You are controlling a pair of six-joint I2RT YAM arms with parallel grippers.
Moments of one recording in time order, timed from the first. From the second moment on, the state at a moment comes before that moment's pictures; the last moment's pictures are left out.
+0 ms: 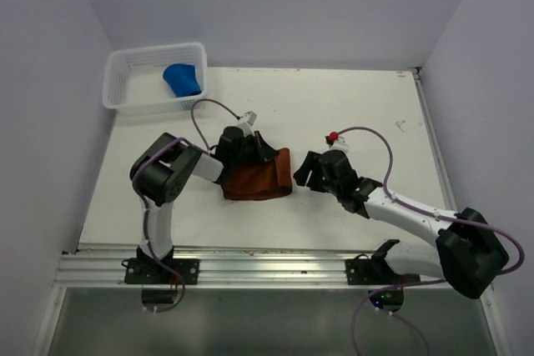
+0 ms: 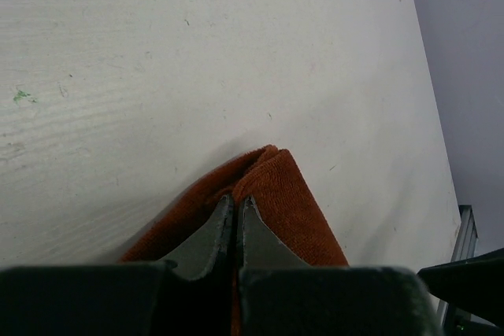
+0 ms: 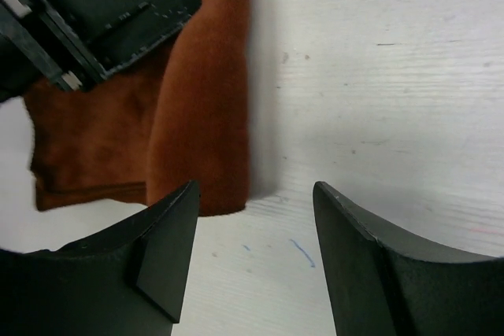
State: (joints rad) left arm -0.52 2.03 0.86 0.75 0.35 -0.74; right arm 0.72 1.20 0.58 -0.07 0.24 0.75
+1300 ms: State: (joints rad) left arm -0.52 1.99 0.80 0.80 0.30 -0.74; right arm 0.78 1.56 0.65 0.12 0.12 0.81
